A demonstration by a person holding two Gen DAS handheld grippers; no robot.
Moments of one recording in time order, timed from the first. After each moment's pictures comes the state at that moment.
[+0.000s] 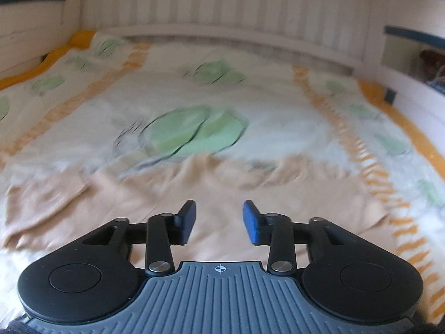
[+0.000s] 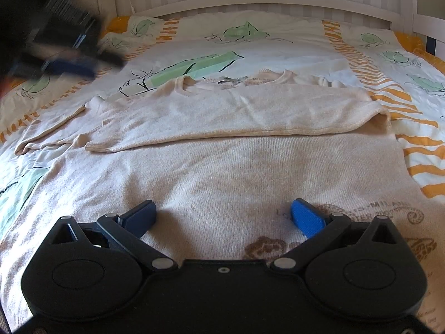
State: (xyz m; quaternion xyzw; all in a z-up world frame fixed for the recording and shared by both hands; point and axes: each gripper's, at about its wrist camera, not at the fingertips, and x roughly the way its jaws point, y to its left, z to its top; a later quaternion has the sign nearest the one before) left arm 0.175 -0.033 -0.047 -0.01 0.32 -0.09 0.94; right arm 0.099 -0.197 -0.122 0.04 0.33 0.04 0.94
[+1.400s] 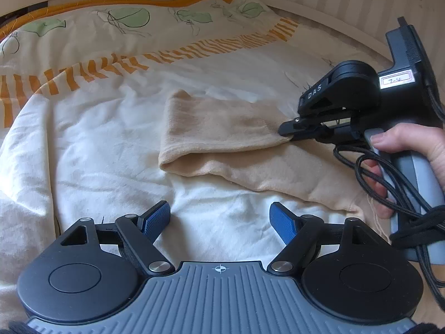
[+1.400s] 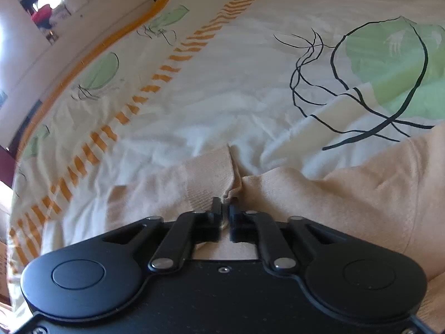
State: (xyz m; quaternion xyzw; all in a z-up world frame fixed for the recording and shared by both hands) left arm 0.165 0.150 -0.107 -0.13 0.36 0.11 0.92; right arm 0.349 0.023 -0.091 0.12 0.45 0.25 0.84
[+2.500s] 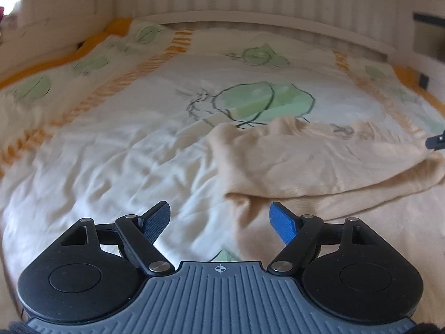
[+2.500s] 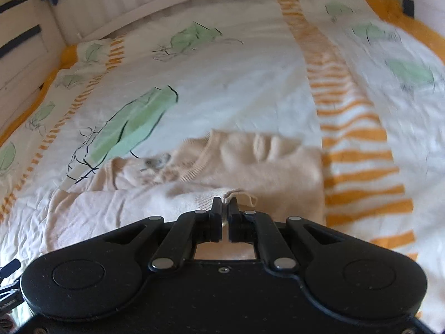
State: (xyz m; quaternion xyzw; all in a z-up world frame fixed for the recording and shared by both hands) left arm 0.171 0.043 -0.091 0.03 0.32 -0.04 0.94; right arm 0.240 -0.328 -0.045 0.15 0.39 0.01 0.91
